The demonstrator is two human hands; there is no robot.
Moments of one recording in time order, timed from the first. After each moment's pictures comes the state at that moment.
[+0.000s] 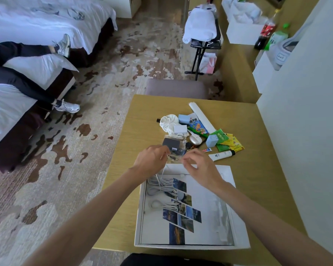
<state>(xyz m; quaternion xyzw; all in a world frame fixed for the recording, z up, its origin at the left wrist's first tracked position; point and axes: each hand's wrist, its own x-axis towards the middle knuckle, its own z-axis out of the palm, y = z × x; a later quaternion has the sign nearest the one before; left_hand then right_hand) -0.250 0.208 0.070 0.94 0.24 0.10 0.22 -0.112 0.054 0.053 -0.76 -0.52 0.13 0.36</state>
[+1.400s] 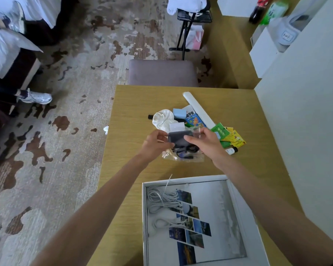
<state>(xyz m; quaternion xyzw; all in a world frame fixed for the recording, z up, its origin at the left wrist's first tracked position) -0.174 0.291 0.031 0.68 0.34 0.06 0.65 -0.040 0.139 0.063 -0.79 -0.16 0.35 0.47</state>
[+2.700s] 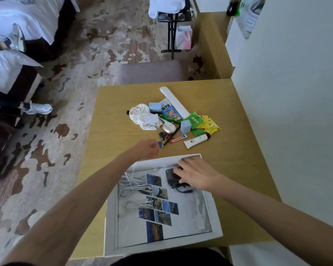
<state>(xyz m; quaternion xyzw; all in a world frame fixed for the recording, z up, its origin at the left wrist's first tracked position) -0.146 0.205 0.032 0.85 0.31 -0.18 0.40 -0.063 -0.010 0.044 -0.68 -0.72 0.08 -0.13</state>
